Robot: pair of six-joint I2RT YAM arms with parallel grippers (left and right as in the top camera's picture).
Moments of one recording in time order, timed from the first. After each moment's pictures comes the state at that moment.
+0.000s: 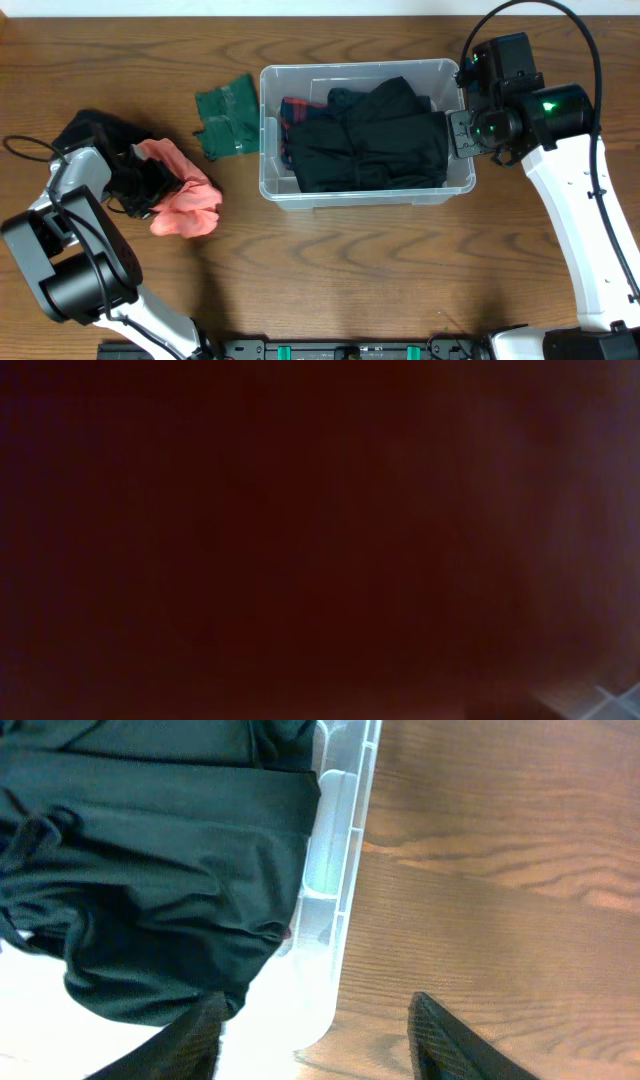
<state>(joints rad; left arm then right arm) 0.46 1.91 1.16 -0.81 0.39 -0.20 0.23 1.55 1.61 -1.24 0.15 0.02</state>
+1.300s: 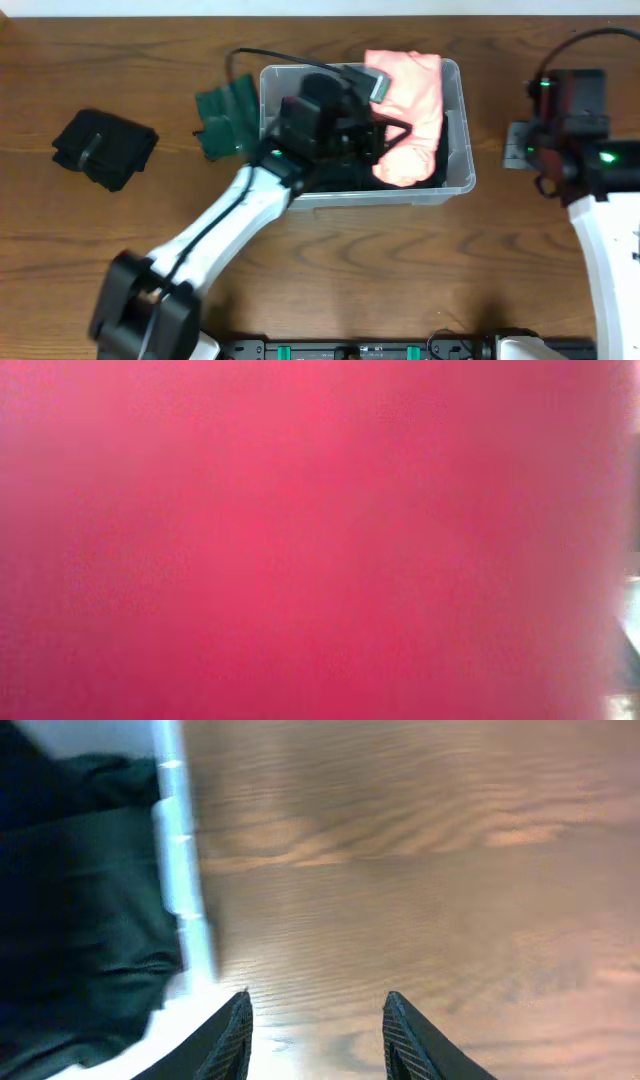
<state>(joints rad) -0.59 1.66 1.18 0.04 0.59 -0.45 0.01 1.31 1.38 -1.07 0.20 0.10</state>
